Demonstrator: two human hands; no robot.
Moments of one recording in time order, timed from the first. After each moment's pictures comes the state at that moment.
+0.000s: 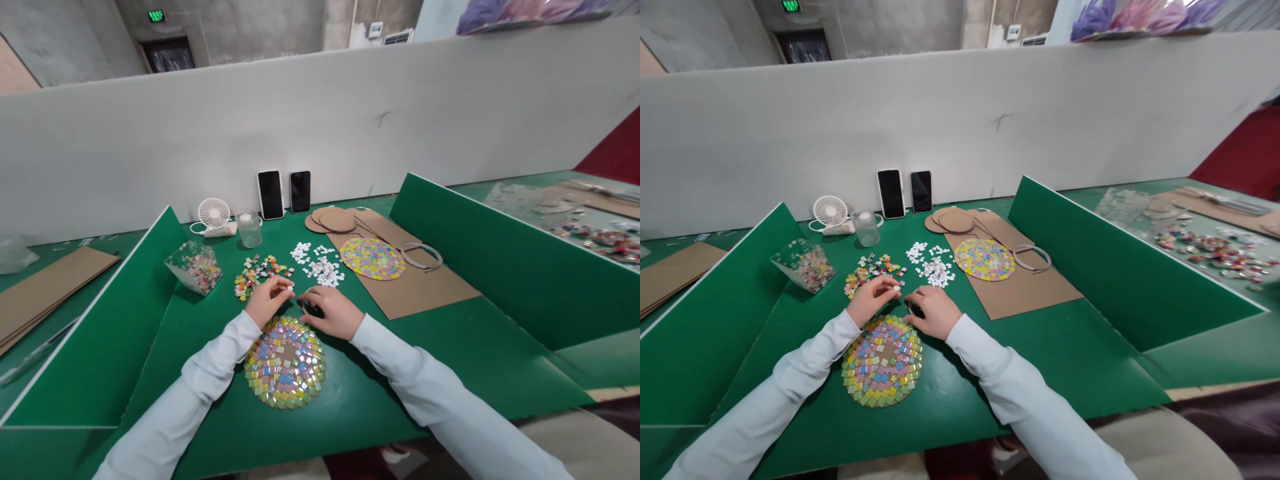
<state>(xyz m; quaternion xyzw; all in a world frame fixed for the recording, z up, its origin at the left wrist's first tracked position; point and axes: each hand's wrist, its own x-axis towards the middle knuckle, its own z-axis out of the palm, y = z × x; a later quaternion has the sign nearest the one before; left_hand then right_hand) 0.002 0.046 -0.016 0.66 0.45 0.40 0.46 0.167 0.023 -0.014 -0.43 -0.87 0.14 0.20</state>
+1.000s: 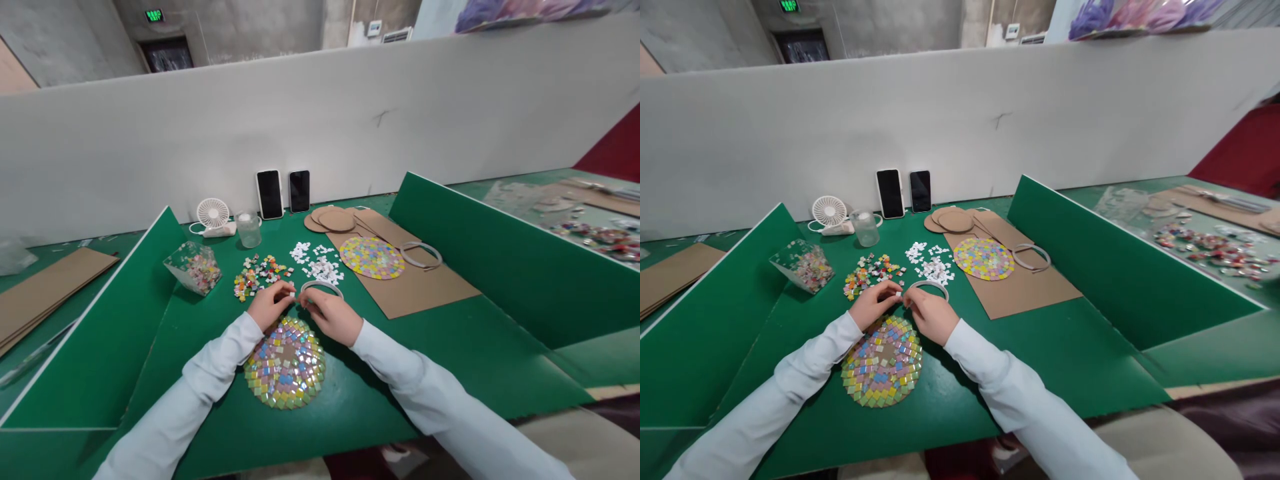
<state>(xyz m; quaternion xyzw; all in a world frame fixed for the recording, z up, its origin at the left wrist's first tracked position) 0.004 0.044 -0.017 0.73 0.46 0.32 0.40 0.162 0.014 -0.016 -0.42 -0.83 0.23 0.29</state>
